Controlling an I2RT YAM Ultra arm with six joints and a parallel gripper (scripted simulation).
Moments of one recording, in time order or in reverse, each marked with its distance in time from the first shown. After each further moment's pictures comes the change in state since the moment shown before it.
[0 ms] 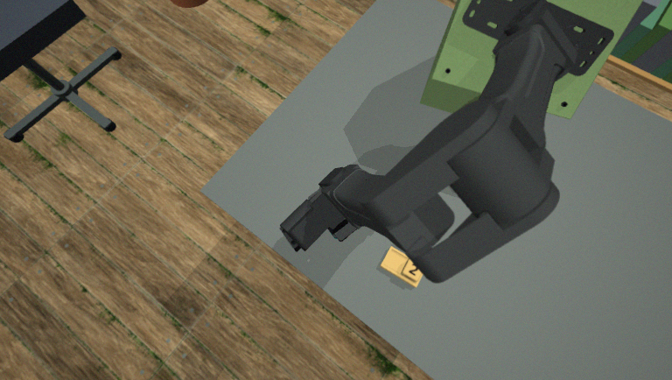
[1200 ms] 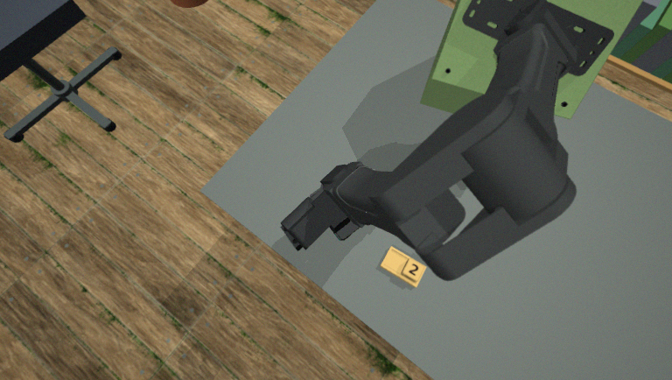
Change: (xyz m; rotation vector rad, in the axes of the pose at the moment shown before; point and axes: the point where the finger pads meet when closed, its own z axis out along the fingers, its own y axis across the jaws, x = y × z) arm 0.004 0.003 -0.012 -0.004 0.006 -0.002
